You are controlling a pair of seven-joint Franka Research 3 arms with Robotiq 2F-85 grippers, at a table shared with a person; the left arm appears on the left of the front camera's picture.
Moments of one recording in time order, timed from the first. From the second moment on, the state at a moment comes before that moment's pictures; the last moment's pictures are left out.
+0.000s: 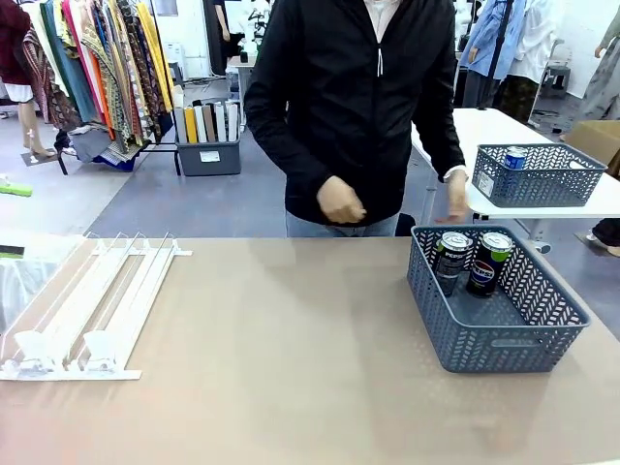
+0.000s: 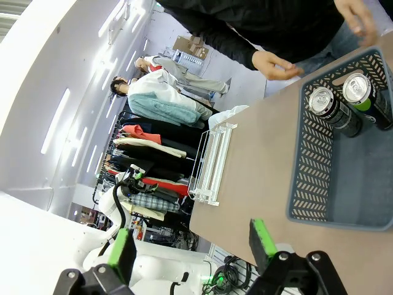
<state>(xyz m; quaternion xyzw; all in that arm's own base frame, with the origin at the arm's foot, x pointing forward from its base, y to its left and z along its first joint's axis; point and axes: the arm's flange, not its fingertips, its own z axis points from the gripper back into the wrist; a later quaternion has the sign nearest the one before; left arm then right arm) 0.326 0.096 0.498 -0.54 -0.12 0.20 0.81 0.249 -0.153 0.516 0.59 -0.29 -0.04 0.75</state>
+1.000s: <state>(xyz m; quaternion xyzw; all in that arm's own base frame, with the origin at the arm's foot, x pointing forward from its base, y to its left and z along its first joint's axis) 0.326 0.096 0.498 -0.54 -0.12 0.20 0.81 0.249 -0.153 0.516 0.59 -0.29 -0.04 0.75</state>
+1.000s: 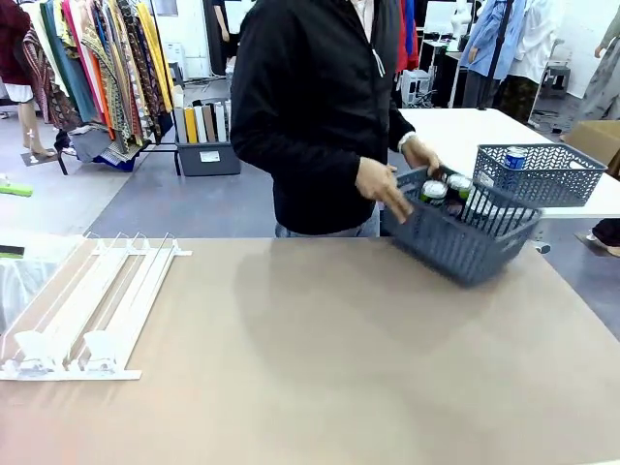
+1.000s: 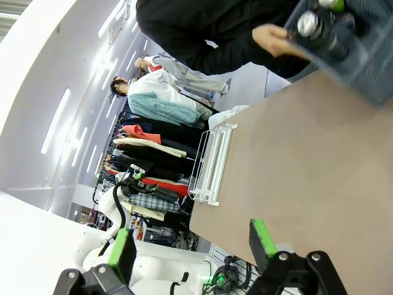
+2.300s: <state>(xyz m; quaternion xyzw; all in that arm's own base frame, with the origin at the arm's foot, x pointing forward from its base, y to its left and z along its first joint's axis) 0.326 0.096 0.498 -0.54 -0.12 0.20 0.81 0.249 -0.153 0.516 0.59 -0.29 -0.04 0.75</state>
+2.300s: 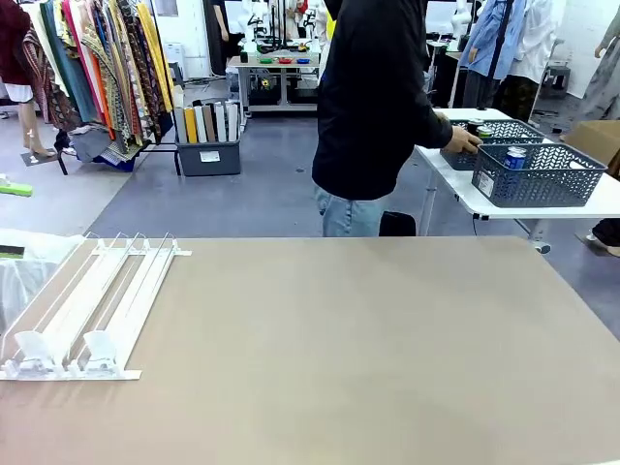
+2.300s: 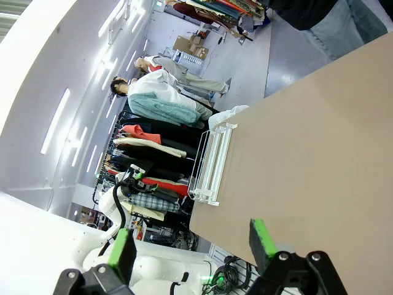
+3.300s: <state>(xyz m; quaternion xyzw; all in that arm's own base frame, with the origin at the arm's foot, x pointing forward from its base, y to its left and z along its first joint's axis) 0.326 0.096 0.498 -0.54 -0.12 0.20 0.81 0.249 -0.153 0.516 0.59 -0.29 -0.04 0.75</state>
